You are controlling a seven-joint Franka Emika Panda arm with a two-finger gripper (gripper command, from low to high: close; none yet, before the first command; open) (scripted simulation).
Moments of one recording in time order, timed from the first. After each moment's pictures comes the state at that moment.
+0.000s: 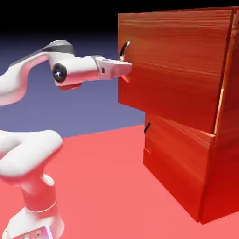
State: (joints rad) arm -0.66 -1.53 0.68 -2.79 2.07 2.26 -0.48
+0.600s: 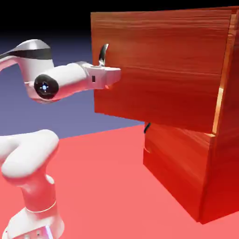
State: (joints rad) arm -0.55 -1.54 0.02 -2.94 1.54 1.85 -0.60
